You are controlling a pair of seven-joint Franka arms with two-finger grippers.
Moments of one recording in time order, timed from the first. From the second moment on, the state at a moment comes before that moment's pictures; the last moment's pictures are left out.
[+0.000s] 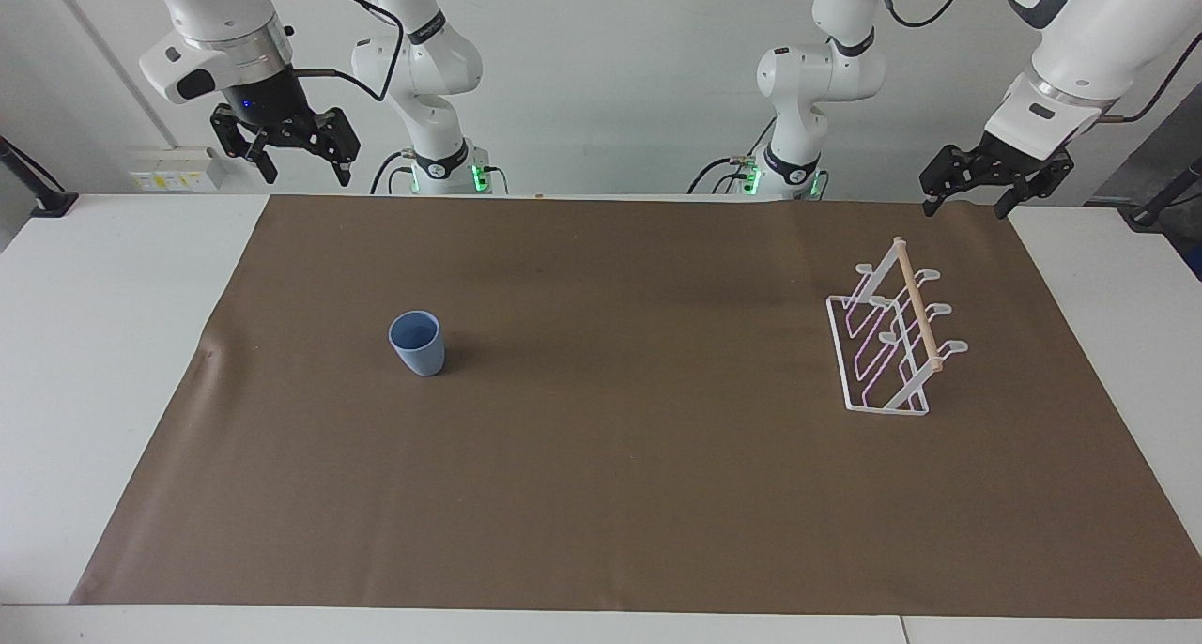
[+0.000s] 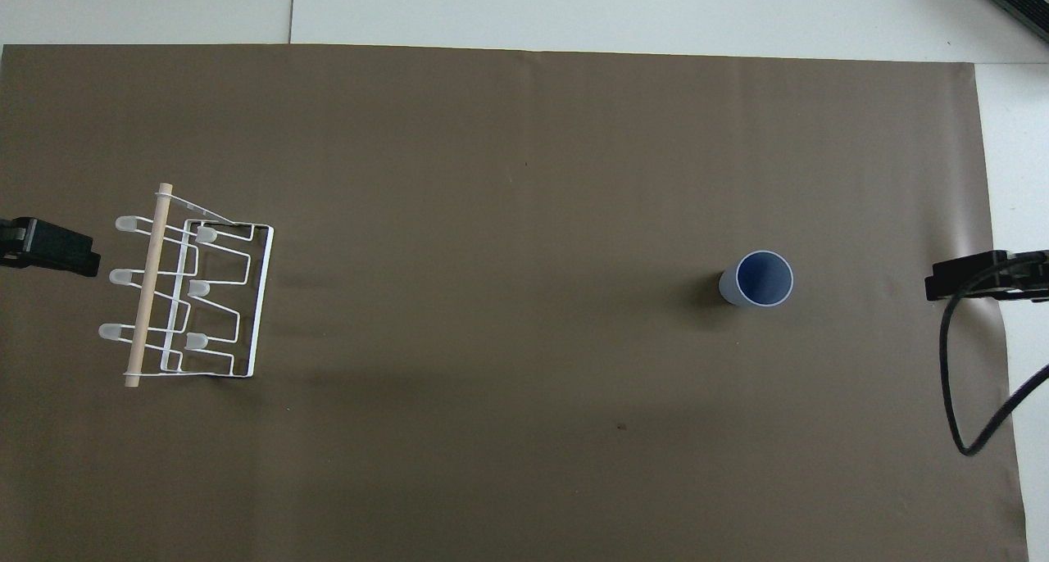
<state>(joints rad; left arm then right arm) -0.05 -0.03 0.01 -1.55 0.01 1.46 0.07 -0.01 -0.12 0.00 -1.63 -0.03 1.48 0.02</state>
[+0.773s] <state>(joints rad) -0.05 -0.03 0.01 -1.55 0.01 1.46 0.07 0.00 -0.09 0.00 -1.93 0.00 1.93 -0.09</state>
